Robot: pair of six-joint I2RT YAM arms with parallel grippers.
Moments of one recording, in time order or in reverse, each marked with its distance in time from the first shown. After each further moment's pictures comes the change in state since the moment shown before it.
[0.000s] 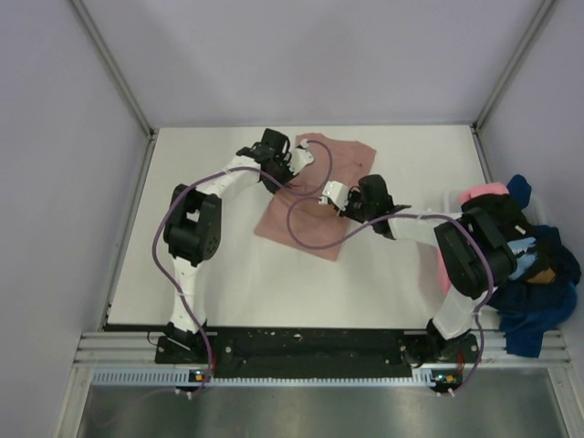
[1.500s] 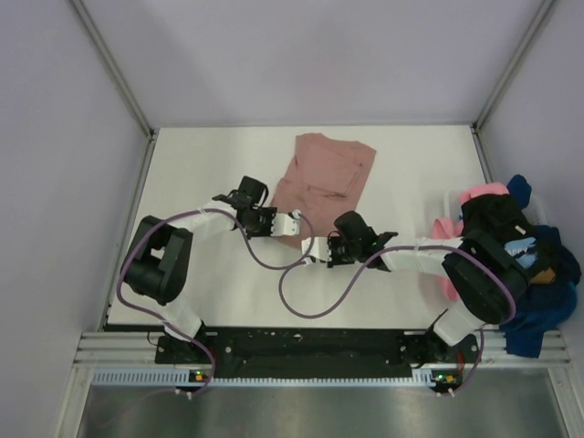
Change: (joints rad) left arm -0.002 -0.419 -0.703 0.159 0.230 0.590; right arm 0.297 -0.145 -0.153 -0.204 -0.025 -0.153
